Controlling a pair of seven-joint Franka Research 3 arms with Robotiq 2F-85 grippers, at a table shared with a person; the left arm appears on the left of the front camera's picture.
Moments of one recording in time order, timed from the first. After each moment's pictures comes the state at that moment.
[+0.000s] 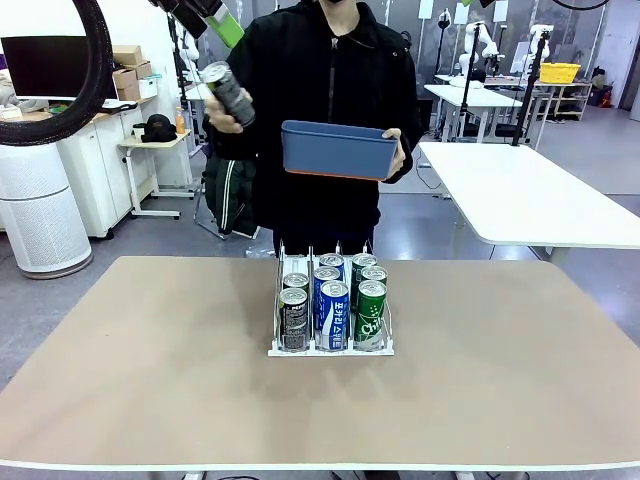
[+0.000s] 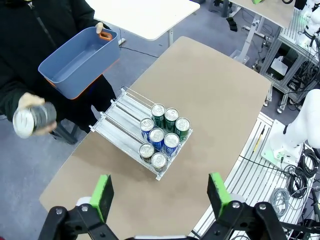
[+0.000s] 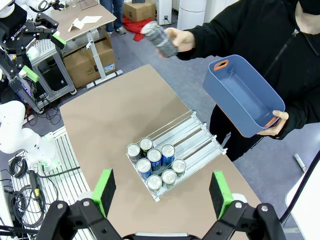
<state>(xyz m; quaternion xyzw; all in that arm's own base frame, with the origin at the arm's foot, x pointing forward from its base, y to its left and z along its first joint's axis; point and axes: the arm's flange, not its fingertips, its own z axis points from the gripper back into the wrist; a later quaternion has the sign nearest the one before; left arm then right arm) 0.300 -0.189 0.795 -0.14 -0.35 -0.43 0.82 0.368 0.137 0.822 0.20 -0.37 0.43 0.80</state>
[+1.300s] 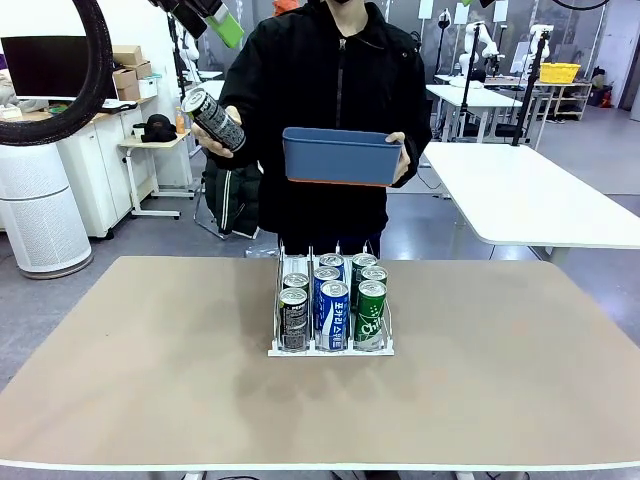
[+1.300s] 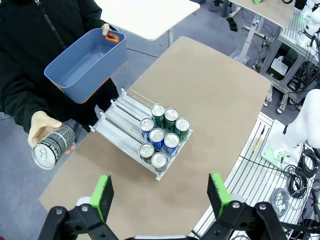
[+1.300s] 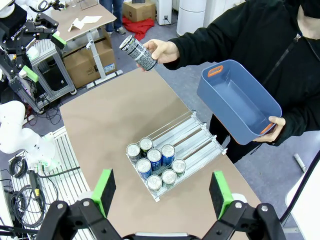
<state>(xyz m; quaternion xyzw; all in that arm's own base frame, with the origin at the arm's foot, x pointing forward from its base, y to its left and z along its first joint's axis) 0.300 -0.189 0.795 -0.14 -0.35 -0.43 0.82 0.368 0.137 0.822 0.20 -0.37 0.43 0.80</state>
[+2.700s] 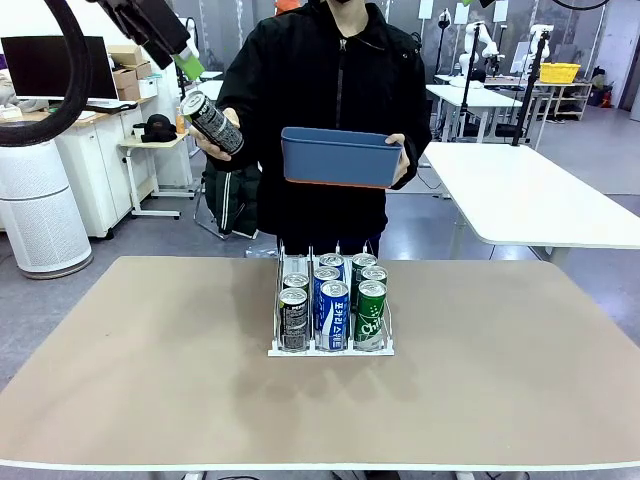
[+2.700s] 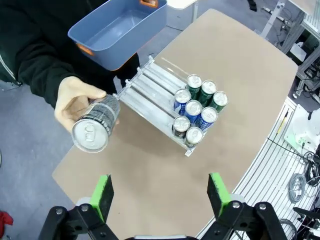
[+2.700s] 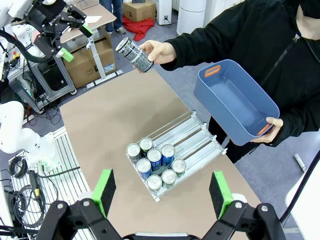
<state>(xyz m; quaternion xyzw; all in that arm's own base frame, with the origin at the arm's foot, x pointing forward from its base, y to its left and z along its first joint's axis) 0.381 -0.133 0.763 -0.09 -0.29 -0.41 0.86 0.368 0.137 0.822 0.20 -0.37 0.43 0.80</state>
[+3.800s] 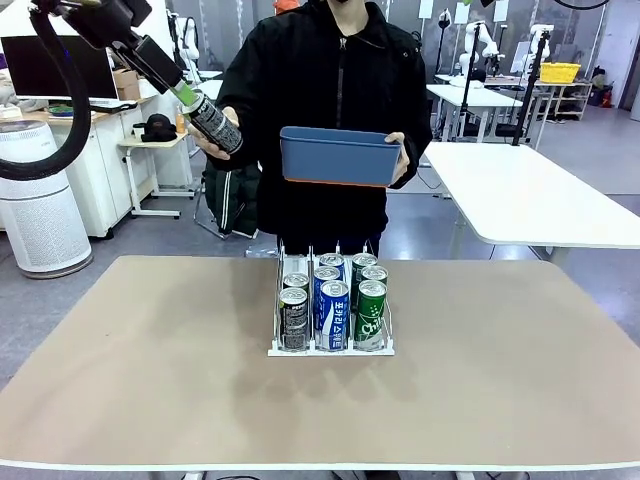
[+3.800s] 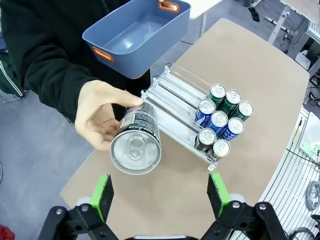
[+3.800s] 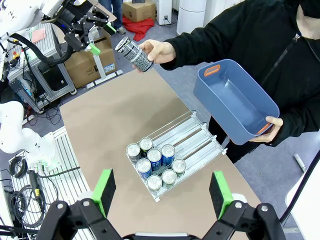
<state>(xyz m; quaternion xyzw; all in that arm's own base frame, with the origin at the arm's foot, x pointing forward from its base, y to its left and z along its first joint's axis) 0.441 -0.097 0.718 -0.11 -0.33 -0.41 0.84 0.368 0.137 0.822 0.20 -0.37 0.43 0.80</state>
